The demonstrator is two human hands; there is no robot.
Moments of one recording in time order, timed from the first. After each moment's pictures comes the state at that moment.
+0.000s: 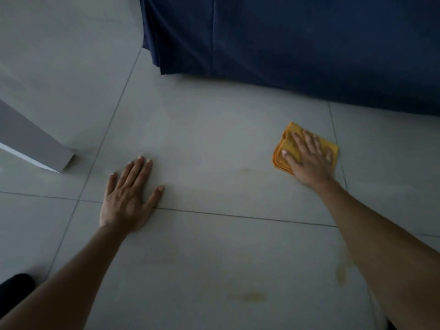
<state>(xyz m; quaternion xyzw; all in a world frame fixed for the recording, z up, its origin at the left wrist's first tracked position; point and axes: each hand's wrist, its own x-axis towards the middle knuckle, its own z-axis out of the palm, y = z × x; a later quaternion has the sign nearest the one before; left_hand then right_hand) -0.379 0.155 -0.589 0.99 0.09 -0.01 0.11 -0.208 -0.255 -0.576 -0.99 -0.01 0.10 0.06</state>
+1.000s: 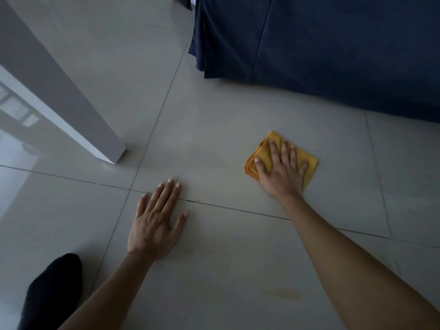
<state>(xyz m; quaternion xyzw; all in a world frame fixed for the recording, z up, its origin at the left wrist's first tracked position) -0.452 0.169 -0.585 0.99 0.08 -0.03 0.12 -0.264 -0.094 -0.583 -0.99 -0.01 0.06 0.09</state>
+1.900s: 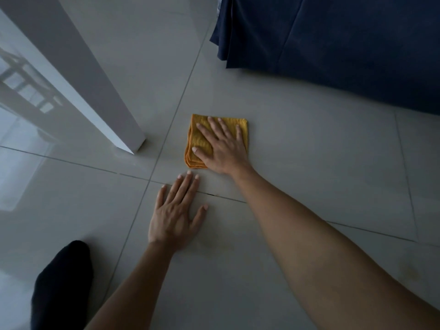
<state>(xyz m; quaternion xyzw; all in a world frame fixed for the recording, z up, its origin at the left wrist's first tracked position) -0.449 0.171 -0.585 0.99 0.07 -0.03 0.13 -0.254 0.076 -0.586 -0.95 -0.30 0.08 0.08</state>
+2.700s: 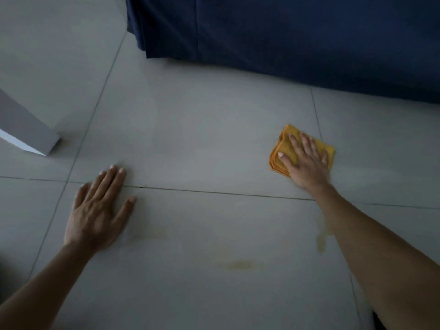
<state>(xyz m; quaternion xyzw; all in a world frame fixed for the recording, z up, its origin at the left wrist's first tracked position) -0.450 0.169 -0.583 0.99 0.07 -0.02 0.10 -0.270 -0.284 -0.580 -1.00 0.02 0.07 0.07</state>
